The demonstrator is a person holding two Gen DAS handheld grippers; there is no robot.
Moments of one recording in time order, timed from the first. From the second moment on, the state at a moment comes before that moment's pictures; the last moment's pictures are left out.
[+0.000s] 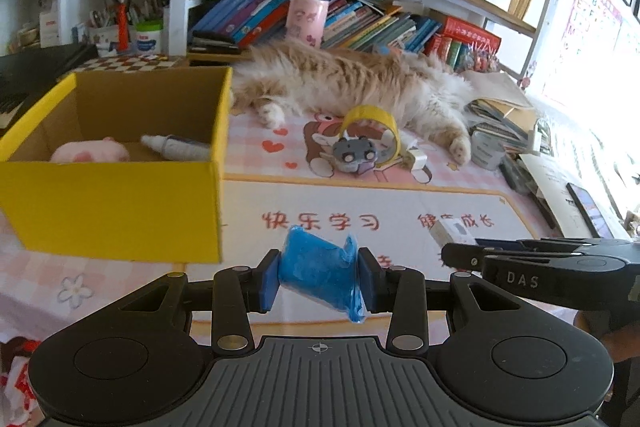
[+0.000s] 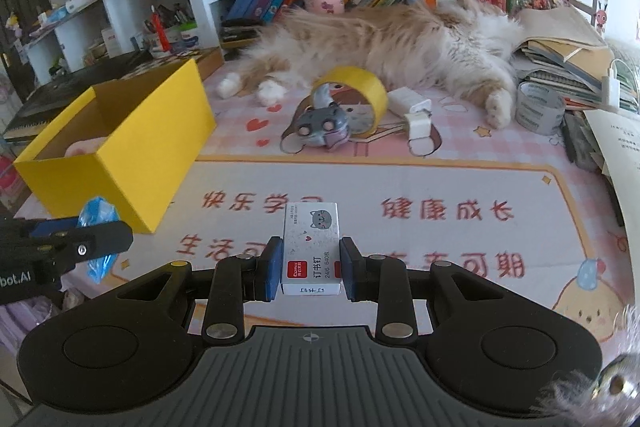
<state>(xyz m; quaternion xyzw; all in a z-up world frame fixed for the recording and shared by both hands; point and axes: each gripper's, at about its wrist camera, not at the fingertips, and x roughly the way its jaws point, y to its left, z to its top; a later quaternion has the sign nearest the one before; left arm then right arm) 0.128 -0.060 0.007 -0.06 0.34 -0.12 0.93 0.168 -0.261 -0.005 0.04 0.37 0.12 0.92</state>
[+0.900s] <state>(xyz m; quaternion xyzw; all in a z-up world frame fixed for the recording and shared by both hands) 0.047 0.031 -0.006 -0.05 0.37 -0.14 0.92 0.067 -0.152 -0.025 0.02 0.39 0.13 0.91</state>
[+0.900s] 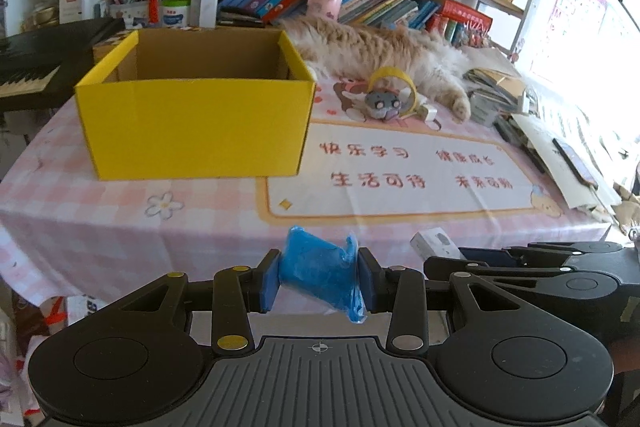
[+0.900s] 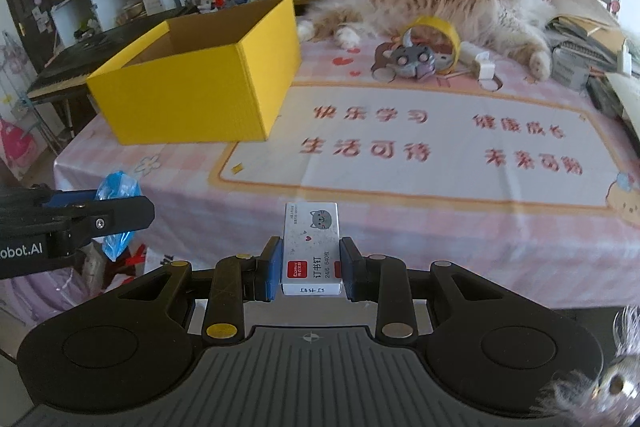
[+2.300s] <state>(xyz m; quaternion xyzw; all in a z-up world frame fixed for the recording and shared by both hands) 0.019 0.079 -0.010 -0.09 0.36 -0.10 0.92 0.045 -0.078 -0.027 -0.05 0.41 0.23 0.88</state>
